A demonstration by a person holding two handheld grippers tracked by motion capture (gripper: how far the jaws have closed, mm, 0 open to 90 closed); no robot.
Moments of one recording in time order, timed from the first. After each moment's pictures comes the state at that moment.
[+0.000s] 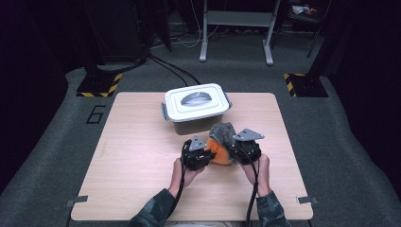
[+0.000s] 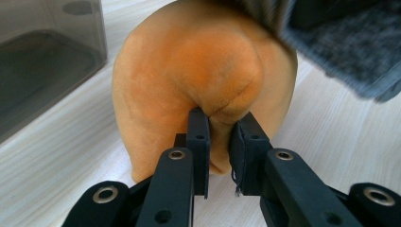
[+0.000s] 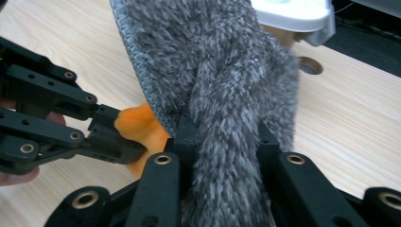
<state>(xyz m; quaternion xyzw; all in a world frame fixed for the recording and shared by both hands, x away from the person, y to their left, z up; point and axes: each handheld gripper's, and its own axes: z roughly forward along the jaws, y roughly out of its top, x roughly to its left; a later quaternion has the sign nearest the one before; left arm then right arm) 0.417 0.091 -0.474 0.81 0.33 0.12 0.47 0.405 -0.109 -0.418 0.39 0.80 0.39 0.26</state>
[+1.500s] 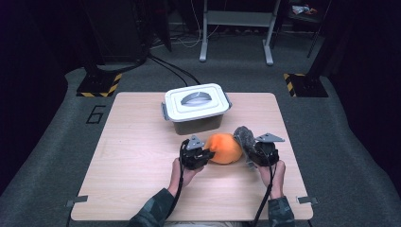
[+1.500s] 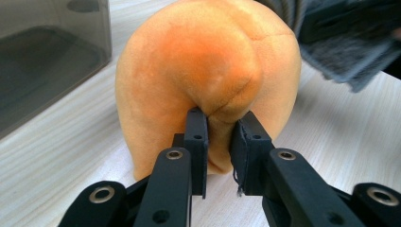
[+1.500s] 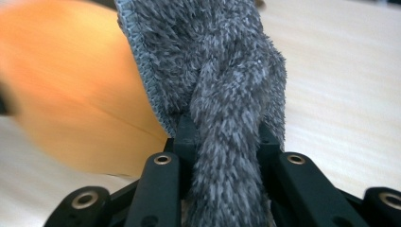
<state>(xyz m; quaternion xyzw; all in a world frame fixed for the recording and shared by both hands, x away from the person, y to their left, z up) 0.421 0.096 -0.477 0.80 0.34 0.11 0.48 0.411 -0.173 -0.448 0.48 0.76 0.37 0.25</state>
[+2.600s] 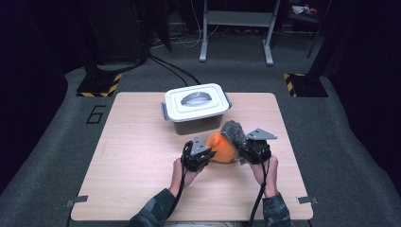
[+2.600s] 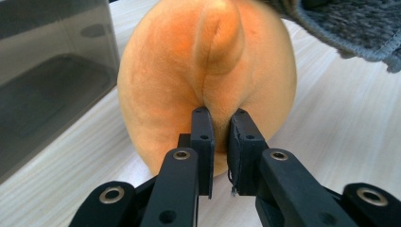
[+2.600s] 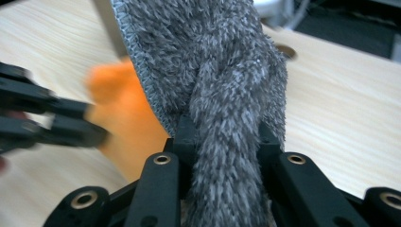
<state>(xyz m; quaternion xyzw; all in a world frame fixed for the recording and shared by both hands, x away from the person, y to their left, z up) 0.410 0.087 -0.471 0.81 0.30 0.17 0.48 0.404 -0.139 -0.418 0.43 0.77 0.41 0.25</state>
